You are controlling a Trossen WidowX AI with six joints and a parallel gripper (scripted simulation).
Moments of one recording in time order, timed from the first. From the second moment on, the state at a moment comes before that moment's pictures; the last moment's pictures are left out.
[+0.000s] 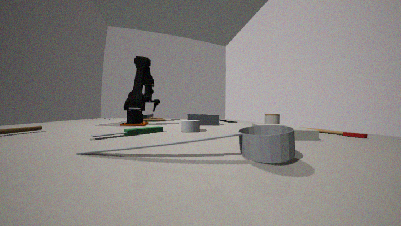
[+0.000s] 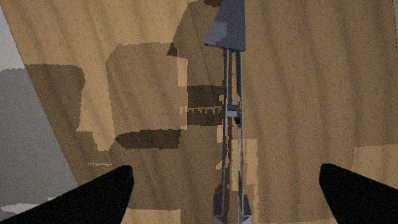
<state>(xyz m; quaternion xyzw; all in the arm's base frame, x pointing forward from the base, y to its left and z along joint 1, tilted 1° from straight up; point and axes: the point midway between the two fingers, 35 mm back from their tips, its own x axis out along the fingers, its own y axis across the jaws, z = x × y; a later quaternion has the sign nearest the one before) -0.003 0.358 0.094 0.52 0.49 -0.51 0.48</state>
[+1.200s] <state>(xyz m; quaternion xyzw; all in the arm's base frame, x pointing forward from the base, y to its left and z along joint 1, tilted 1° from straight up) 0.016 0.234 0.224 0.54 0.50 -0.49 0.47</state>
